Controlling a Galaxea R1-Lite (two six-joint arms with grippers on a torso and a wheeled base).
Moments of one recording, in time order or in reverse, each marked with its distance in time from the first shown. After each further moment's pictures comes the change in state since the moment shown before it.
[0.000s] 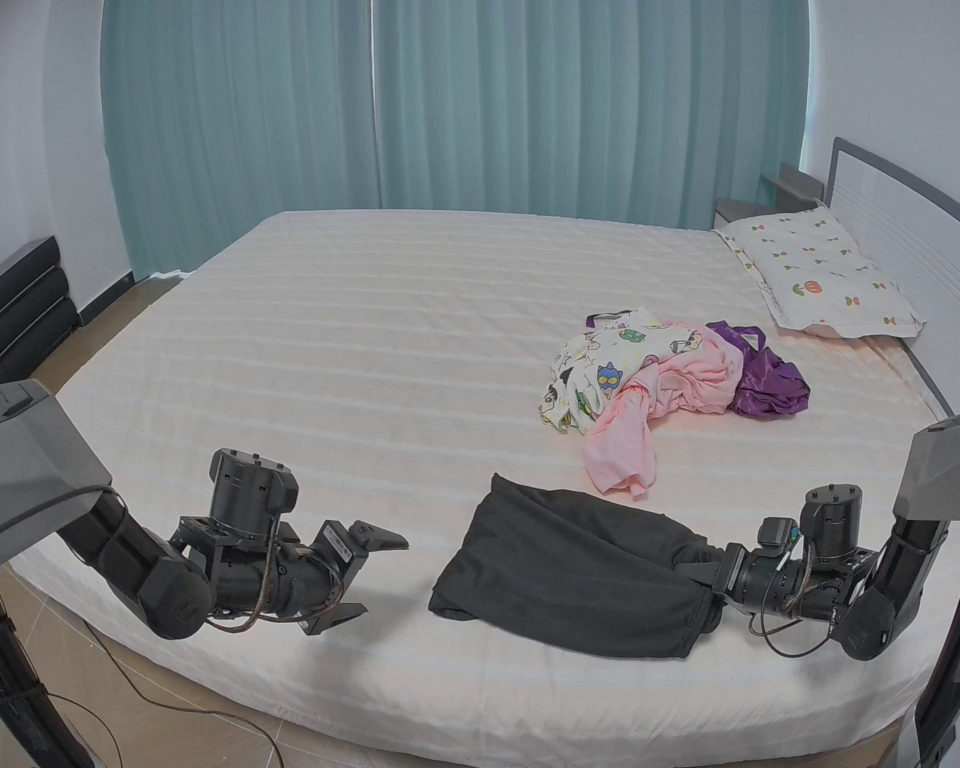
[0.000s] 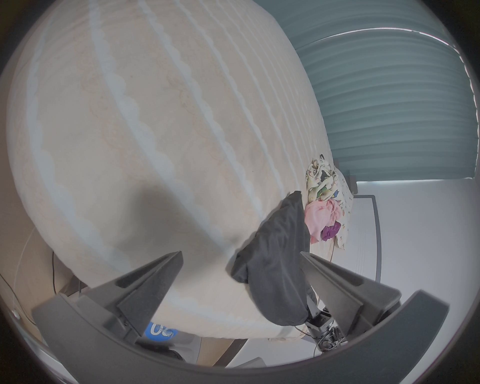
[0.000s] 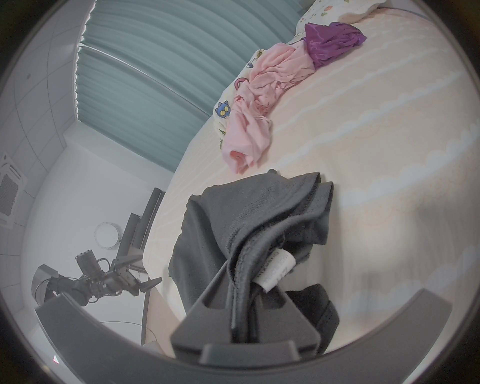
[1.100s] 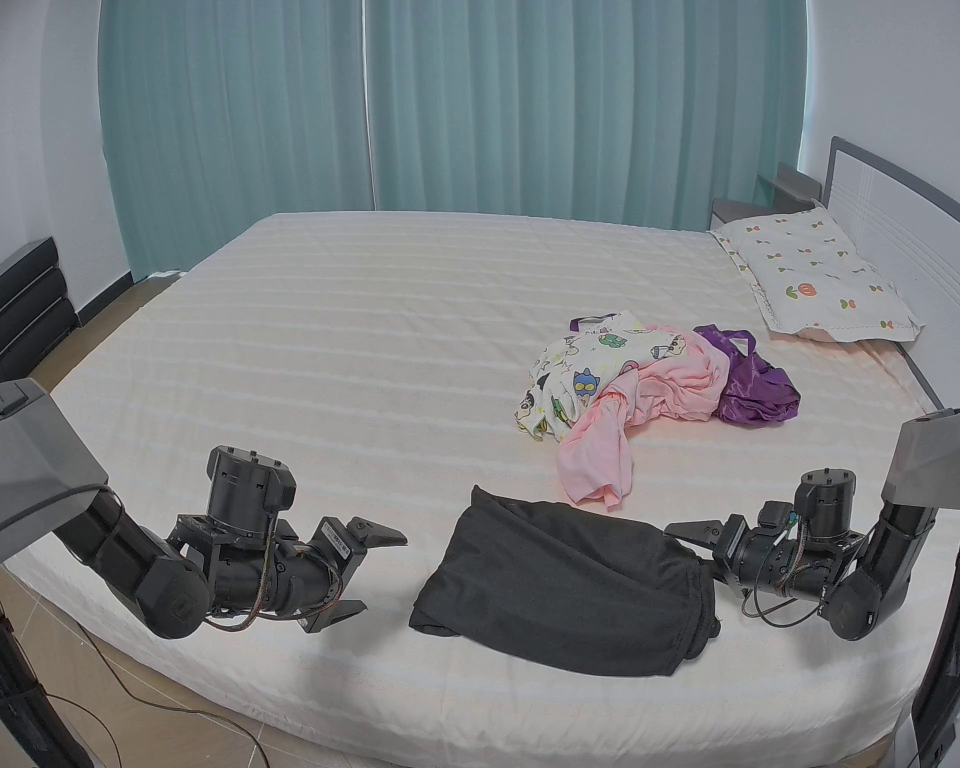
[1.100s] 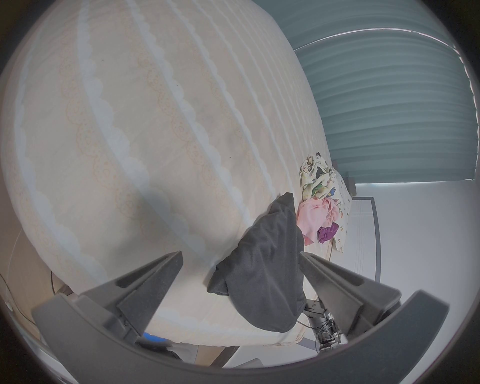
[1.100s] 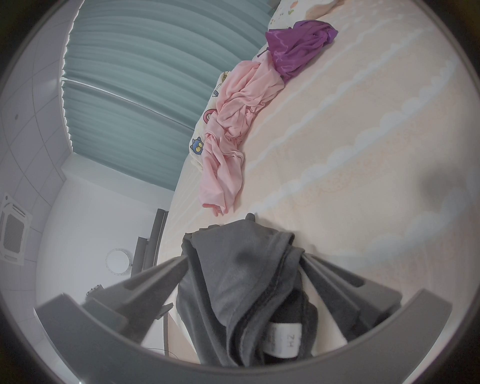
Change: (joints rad) left arm 0.000 -0.008 -0.001 -0.004 0.003 -0.008; right arm -0.039 0.063 -0.110 0.003 0.020 0.161
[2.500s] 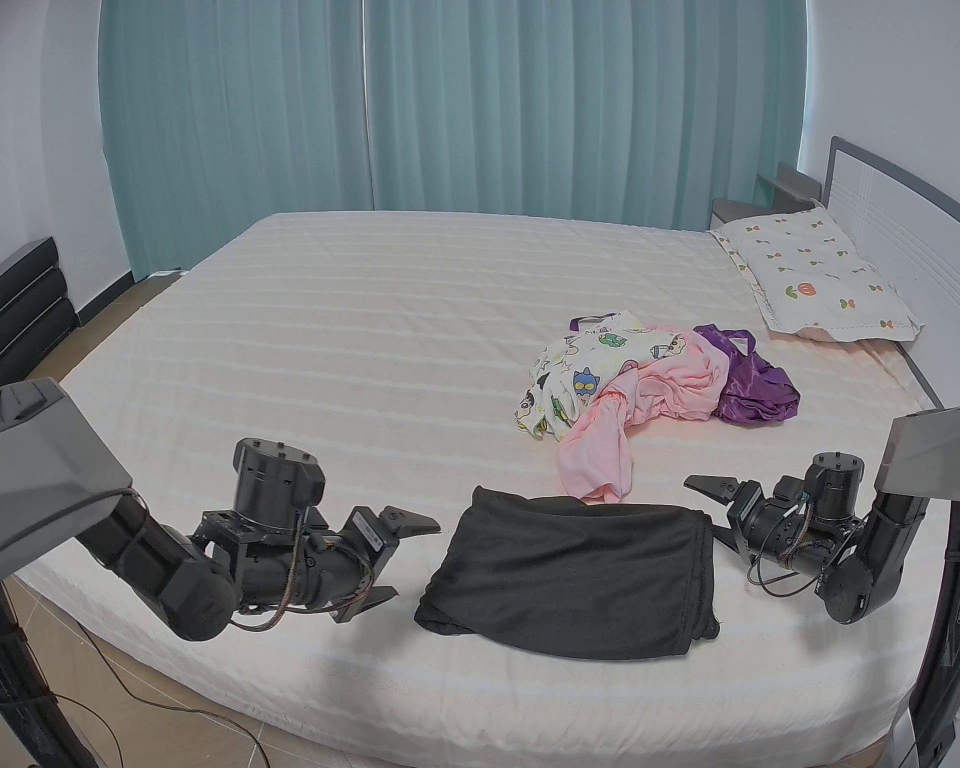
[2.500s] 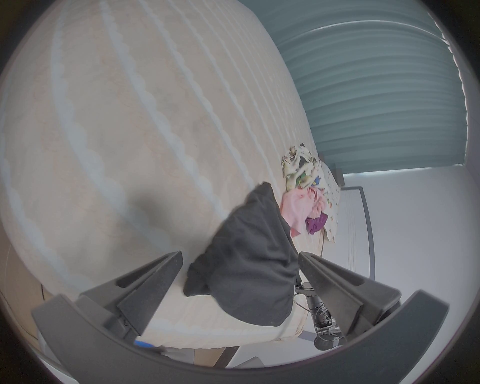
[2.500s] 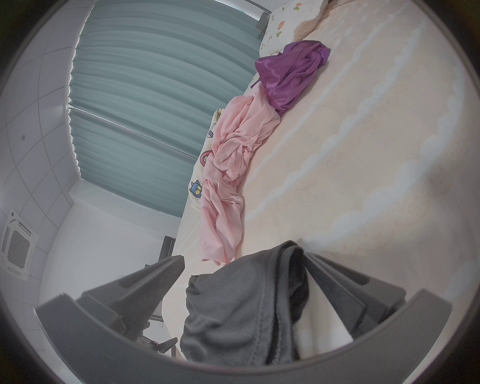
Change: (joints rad) left arm -0.065 0.032 -0.051 -0.058 0.010 0.008; right arm -0.086 0.082 -0.091 -0.129 -0.039 0.081
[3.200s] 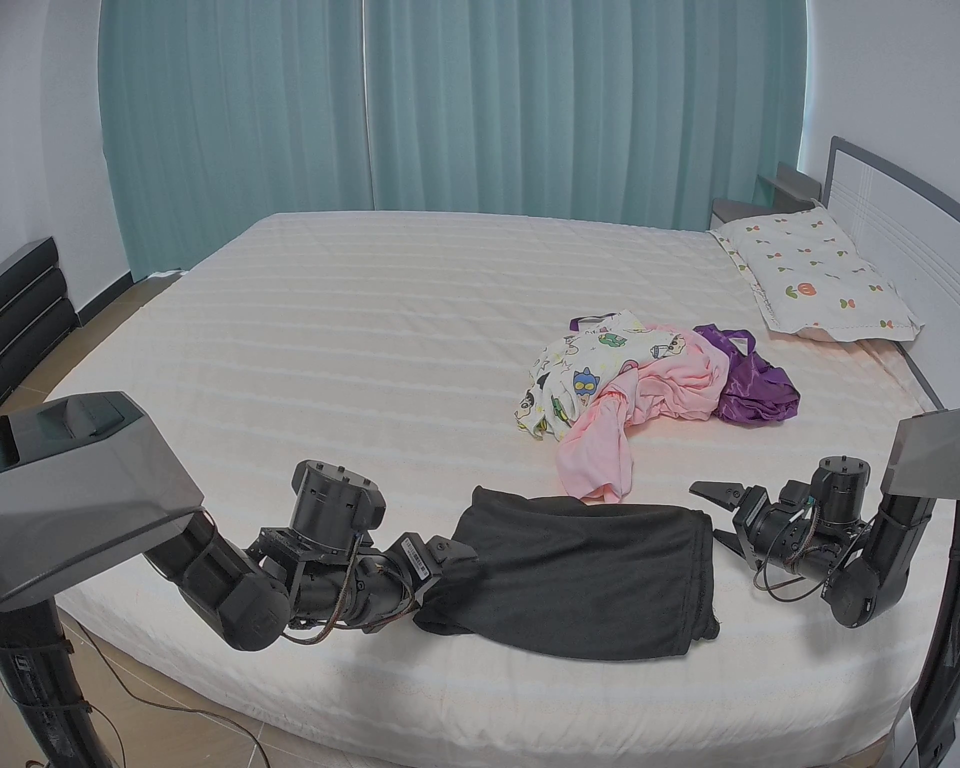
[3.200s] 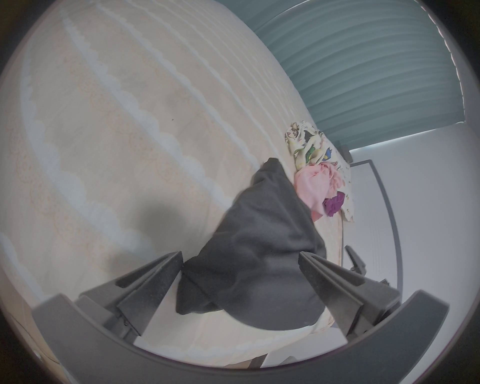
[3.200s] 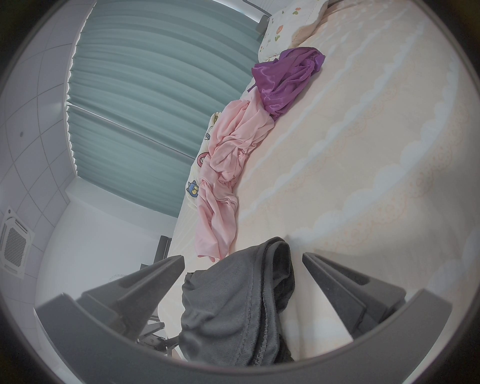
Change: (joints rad) left arm -0.081 0.128 -0.085 0.020 0.073 0.140; right arm -0.010 -0.019 0.041 -0.001 0.000 -0.021
